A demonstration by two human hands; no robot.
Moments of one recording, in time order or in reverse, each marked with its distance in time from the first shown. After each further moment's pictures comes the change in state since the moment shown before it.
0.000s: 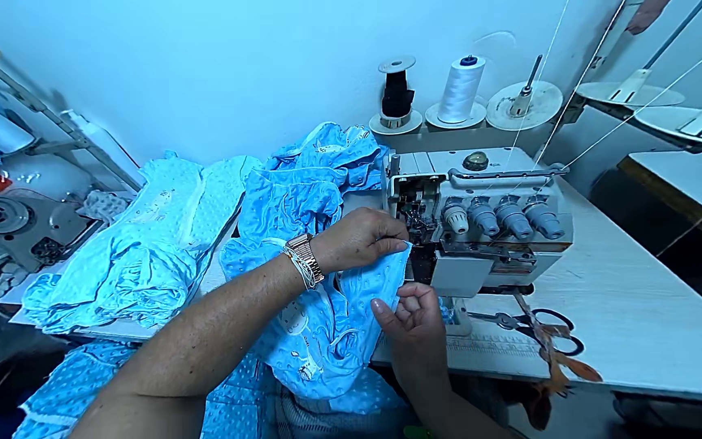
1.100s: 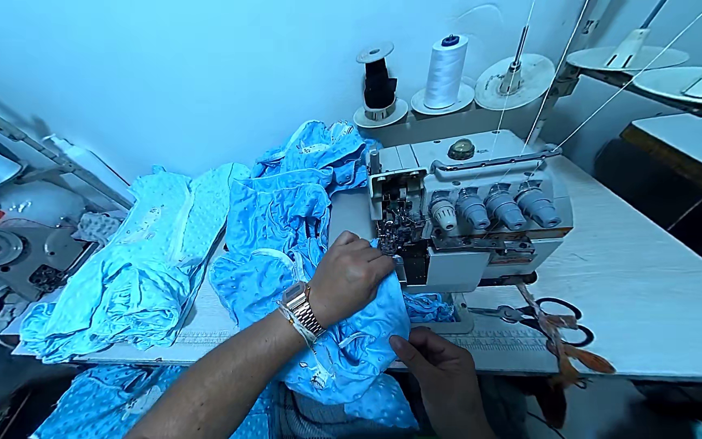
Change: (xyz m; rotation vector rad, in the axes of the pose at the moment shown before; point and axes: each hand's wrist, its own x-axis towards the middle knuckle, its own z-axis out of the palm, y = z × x) left_hand -0.028 0.010 0.055 0.514 0.186 0.035; right_hand -0.023 0.018 -0.045 0.049 -0.004 0.065
